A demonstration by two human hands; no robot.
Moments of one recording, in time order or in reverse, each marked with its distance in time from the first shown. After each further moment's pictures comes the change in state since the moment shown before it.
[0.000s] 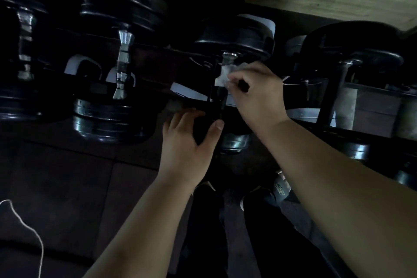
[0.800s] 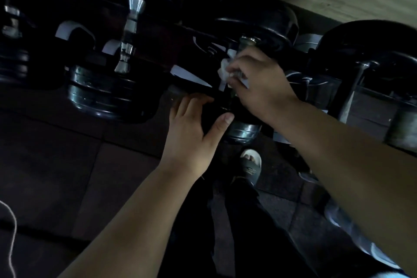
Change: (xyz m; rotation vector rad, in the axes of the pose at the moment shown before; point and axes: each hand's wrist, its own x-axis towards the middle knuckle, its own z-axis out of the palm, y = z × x) left_hand -0.006 -0.017 0.004 -0.135 0.021 0.092; right_hand 0.008 -0.010 -0.003 -0.150 -0.365 -0.252
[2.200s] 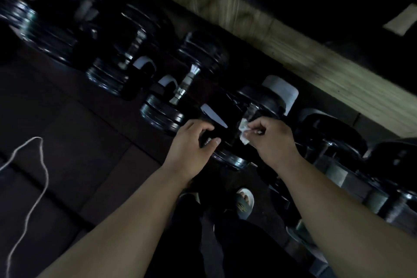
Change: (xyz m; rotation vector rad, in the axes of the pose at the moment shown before) left_hand -0.027 0.081 -0.078 -0.029 0.073 -0.251; right_hand -0.014 -0.061 -0.103 0.302 -0.240 0.456
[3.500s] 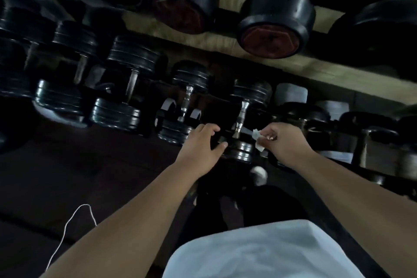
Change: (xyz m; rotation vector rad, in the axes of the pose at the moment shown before) left_hand 0.092 -0.067 -0.259 0.252 -0.312 0.198; right_hand -0.003 -0.200 0.114 -0.139 0.110 0.110
